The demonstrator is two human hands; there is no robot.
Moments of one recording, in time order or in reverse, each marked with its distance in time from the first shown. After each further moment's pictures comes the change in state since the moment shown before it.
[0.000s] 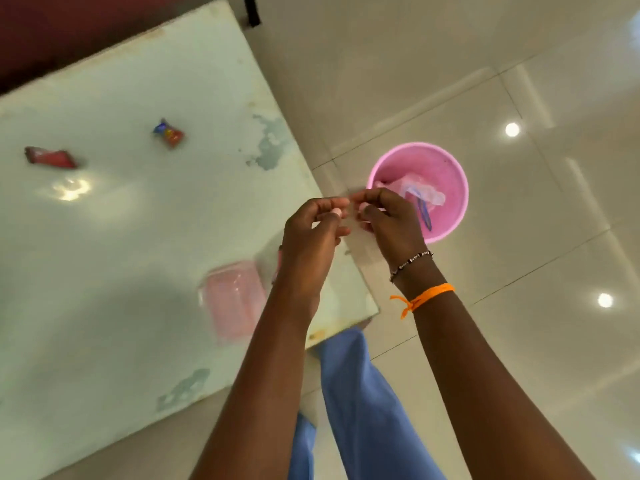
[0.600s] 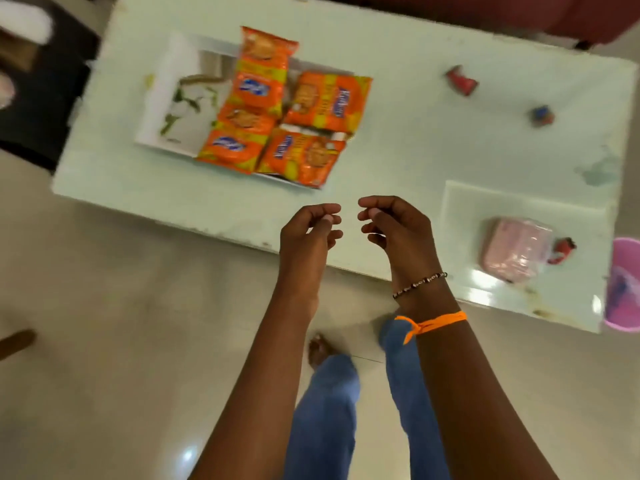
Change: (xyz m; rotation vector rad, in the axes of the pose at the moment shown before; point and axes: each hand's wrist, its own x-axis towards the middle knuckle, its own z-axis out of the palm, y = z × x) left_hand -0.237 -0.128 -0.375 -0.509 0.630 0.031; right_hand -0.330 -0.028 0.317 -0.116 -0.645 -0.093
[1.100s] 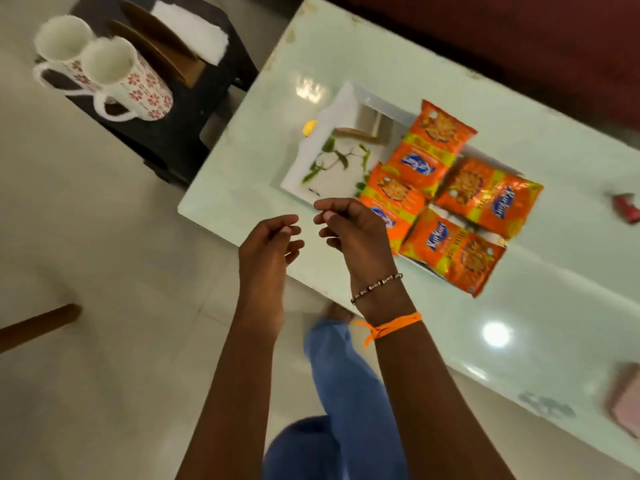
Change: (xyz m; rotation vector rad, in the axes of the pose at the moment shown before) left_hand 0.131 0.074 -0.235 -0.193 0.328 -0.037; right_hand 0.080 -0.044 0.295 -0.091 -0.284 0.049
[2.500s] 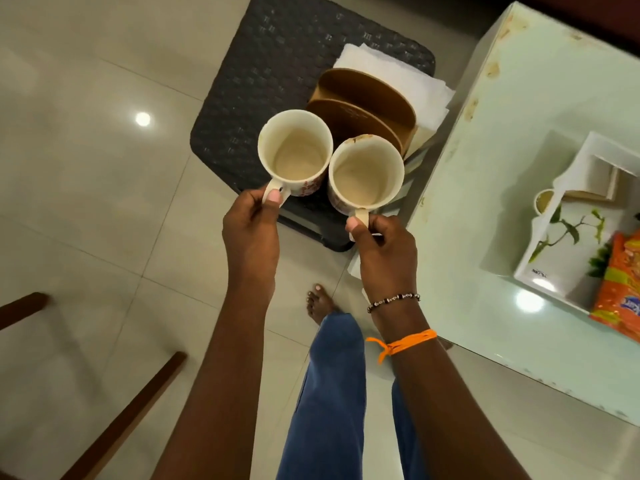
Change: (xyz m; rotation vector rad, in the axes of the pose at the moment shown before) left_hand 0.320 0.134 -0.249 0.343 0.086 0.187; right_hand 0.167 -0.005 0.341 -0.385 0.412 0.043
